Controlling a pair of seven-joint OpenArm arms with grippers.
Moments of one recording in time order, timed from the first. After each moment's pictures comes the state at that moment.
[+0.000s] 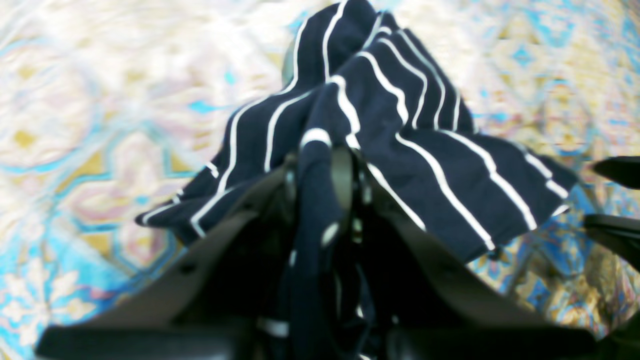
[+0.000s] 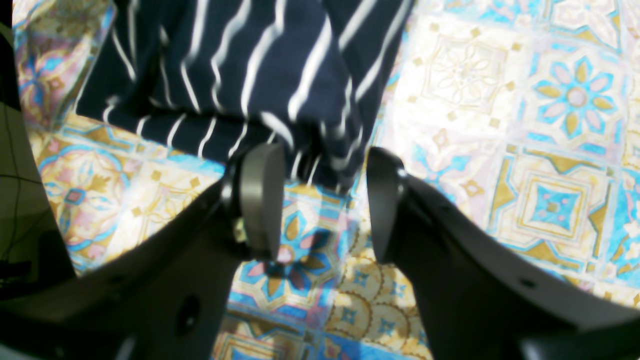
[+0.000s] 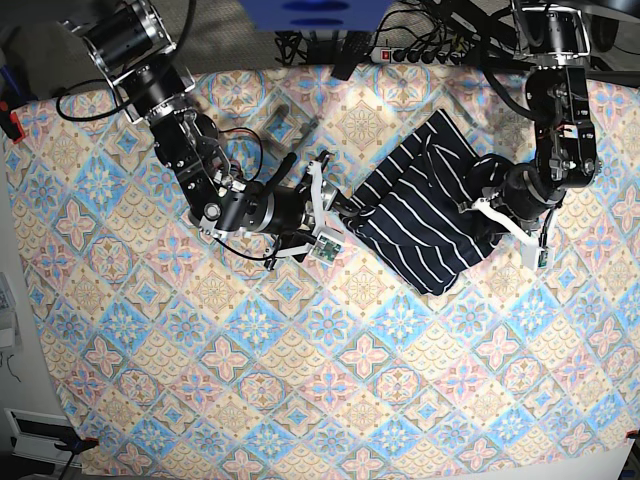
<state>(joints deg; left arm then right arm) 9.3 -18.5 -12.4 97.4 -37.2 -8.4 51.6 8.2 11.7 -29.4 88.3 18.0 36.0 -42.9</state>
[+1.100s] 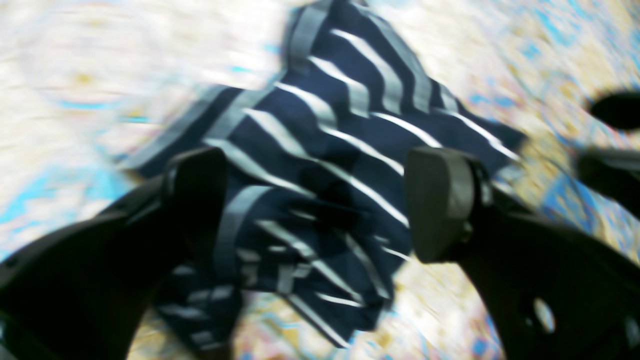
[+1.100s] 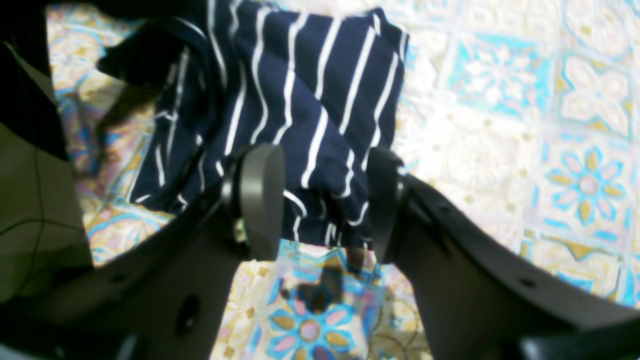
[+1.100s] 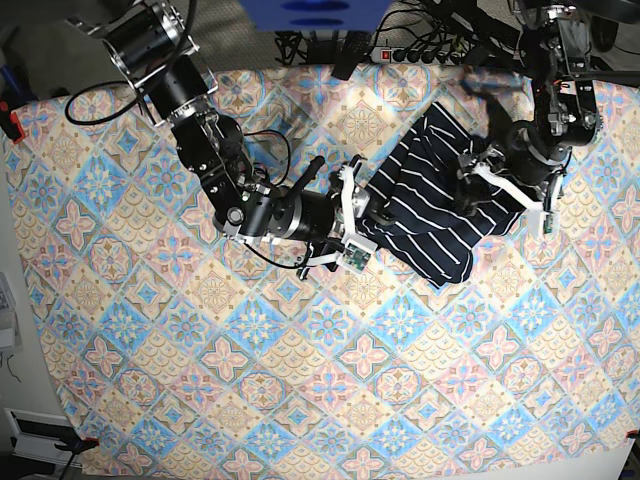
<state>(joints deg) 19.7 -14.0 -16.4 109.3 -35.0 -8.8 51.7 9.5 6.3 -29.9 88.2 19.1 36.1 -39.8</state>
